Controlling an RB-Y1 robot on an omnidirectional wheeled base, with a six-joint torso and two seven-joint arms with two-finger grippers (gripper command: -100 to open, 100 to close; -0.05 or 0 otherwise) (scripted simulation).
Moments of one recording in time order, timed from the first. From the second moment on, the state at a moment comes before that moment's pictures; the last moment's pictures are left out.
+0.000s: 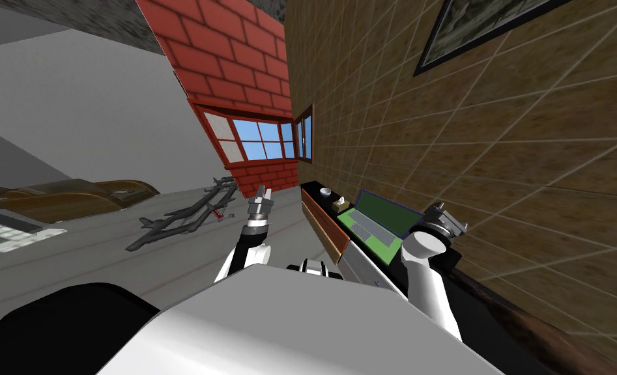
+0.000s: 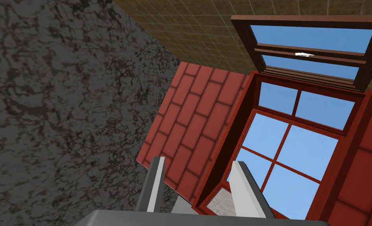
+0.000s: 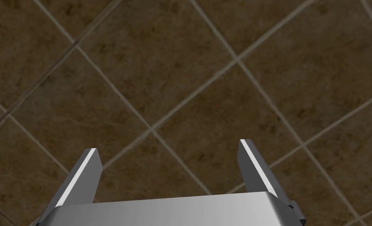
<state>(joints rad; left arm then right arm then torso) 0.47 -0.02 -0.05 -2.33 -0.11 -0.41 0.14 -0.16 -0.16 -0.62 -1.61 -1.50 -0.45 -0.67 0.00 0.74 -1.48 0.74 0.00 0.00</state>
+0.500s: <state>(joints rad) 0.47 -0.02 -0.05 -2.33 -0.11 -0.41 0.14 -0.22 -0.12 -0.73 -1.51 -1.62 -0.42 -0.77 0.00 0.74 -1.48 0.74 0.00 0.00</state>
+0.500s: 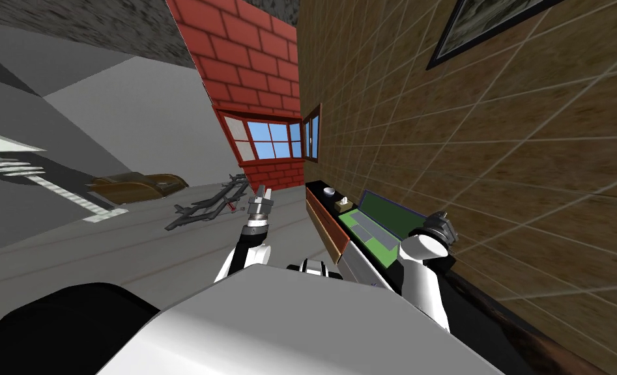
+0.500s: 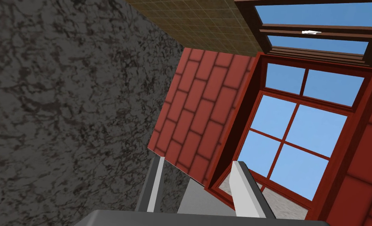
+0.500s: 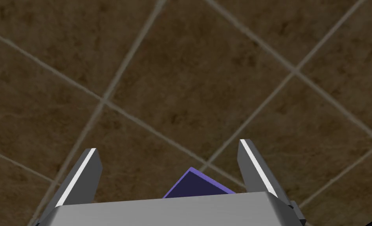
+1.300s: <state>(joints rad) 0.47 -0.02 -0.05 -2.33 -0.11 -0.41 0.14 -0.25 -0.06 -0.79 -1.48 -1.70 -0.40 -0.80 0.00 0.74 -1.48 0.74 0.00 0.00</state>
